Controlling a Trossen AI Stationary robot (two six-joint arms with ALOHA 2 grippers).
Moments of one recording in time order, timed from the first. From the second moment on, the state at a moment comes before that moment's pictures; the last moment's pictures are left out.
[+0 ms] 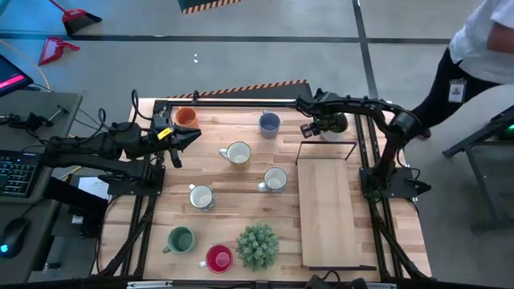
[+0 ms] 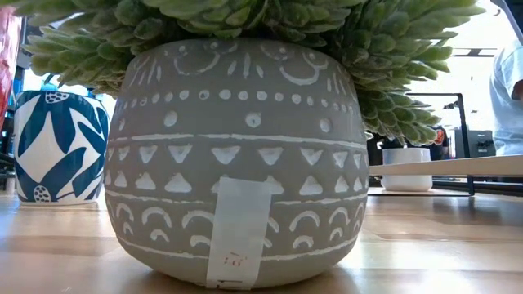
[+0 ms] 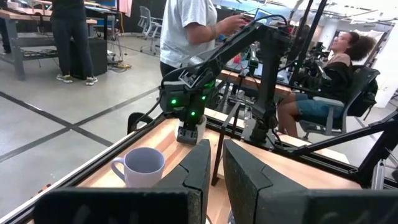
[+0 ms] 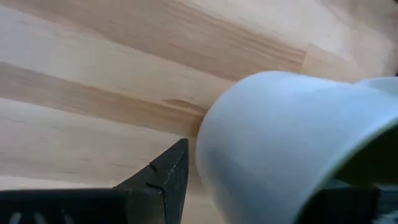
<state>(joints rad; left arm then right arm) -0.05 0.55 0.70 -0.22 -0.40 -0.22 -0.69 1.82 1.16 -0.96 0.26 0.55</state>
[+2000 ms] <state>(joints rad) -0.05 0.64 0.70 -0.24 -0.41 -0.19 -0.12 1.31 1.51 -1.14 0.14 0.45</state>
